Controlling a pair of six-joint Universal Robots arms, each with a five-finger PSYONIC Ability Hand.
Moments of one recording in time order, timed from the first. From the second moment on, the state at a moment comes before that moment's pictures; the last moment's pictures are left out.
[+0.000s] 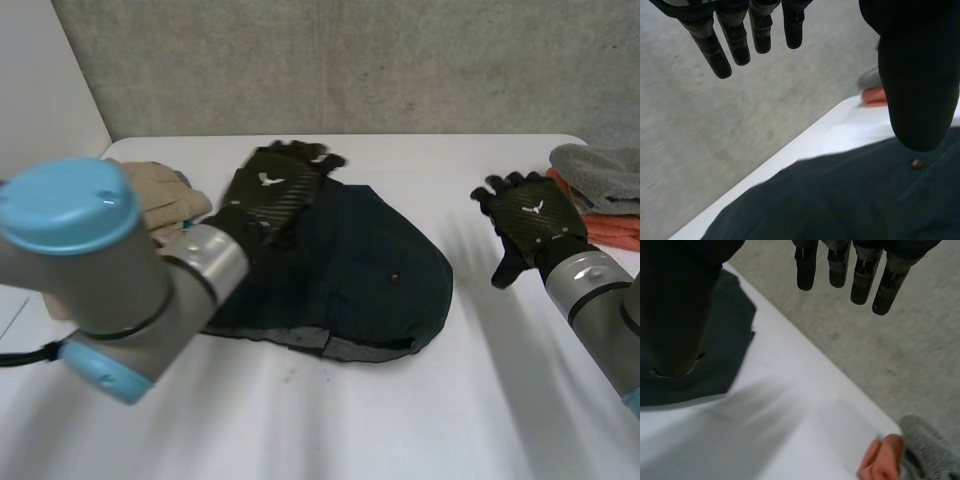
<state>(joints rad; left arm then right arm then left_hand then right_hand) 4.15 -1.93 -1.50 3.39 -1.37 3.35 1.79 -1.32 1.77 -0.30 1.37 2.69 0.20 0.21 0.21 0.21 0.04 0.21 0.20 0.21 0.23 0.06</state>
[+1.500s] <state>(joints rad) 3.80 -2.34 -0.99 3.64 -1.44 3.54 1.73 -1.32 1.70 -0.17 1.46 2.70 0.24 0.29 0.30 0.29 0.10 0.21 0.20 0.21 0.23 0.06</state>
